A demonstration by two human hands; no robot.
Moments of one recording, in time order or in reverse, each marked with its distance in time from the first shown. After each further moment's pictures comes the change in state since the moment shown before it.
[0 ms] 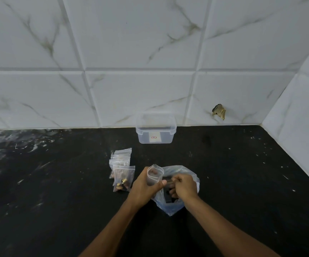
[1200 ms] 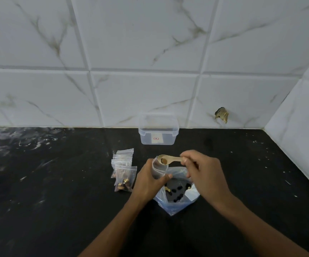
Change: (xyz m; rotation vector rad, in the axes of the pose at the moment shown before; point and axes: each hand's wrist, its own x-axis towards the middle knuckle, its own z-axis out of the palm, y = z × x) left_hand 0.004 0.031 0.004 0.056 0.125 0.055; right_hand -0.075 -0.074 -0.077 -0.310 0.193 -0.897
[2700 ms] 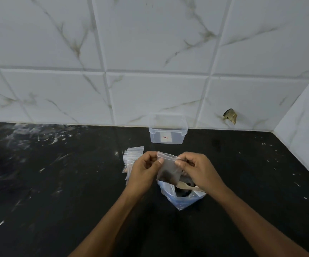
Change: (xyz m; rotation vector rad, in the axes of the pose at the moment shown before) left_hand -0.044 0.043 -0.049 -0.386 0.041 0.064; right_hand 0.003 0.003 0.031 0.284 -0.244 0.093
